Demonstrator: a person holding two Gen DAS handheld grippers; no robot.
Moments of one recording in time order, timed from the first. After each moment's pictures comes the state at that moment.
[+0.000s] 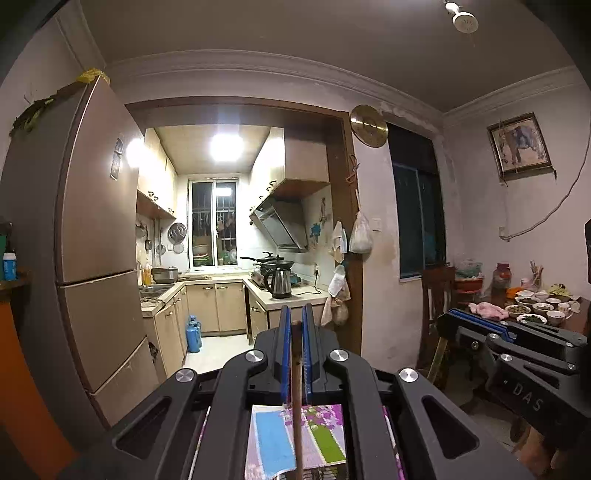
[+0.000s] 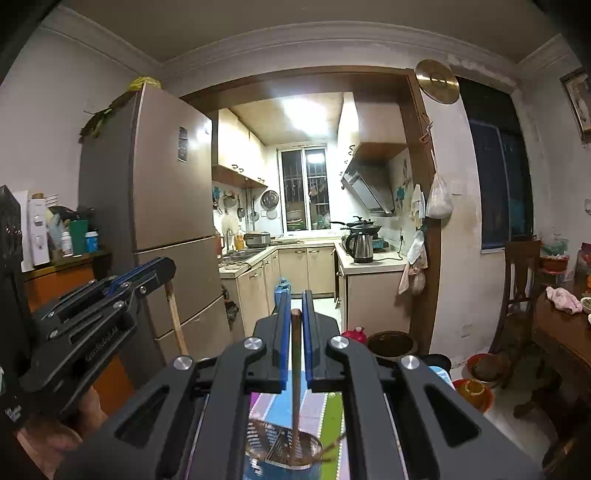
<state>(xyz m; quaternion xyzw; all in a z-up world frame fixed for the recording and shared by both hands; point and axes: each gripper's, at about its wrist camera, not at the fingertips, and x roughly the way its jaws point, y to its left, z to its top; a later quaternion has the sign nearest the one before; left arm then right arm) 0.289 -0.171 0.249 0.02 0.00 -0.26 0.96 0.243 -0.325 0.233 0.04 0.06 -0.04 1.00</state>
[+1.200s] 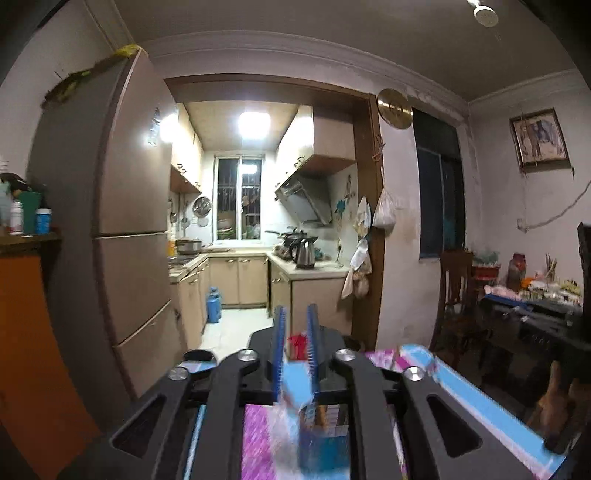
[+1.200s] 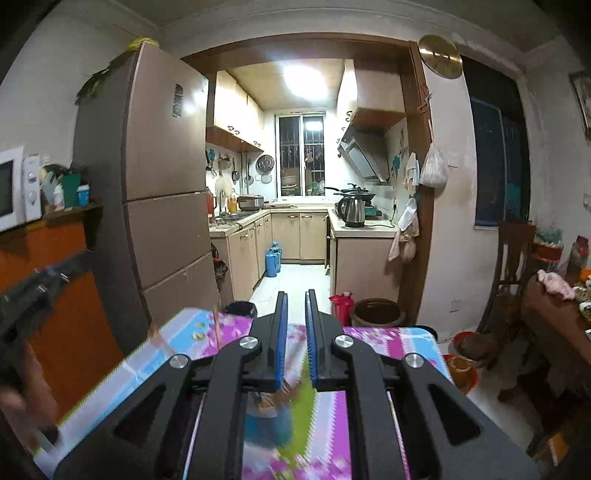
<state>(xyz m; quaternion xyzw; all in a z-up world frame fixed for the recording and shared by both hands) 0.234 -0.096 0.181 0.02 0.05 -0.22 0.97 0.188 -0.347 0.176 0.01 0.14 -0.04 0.99</state>
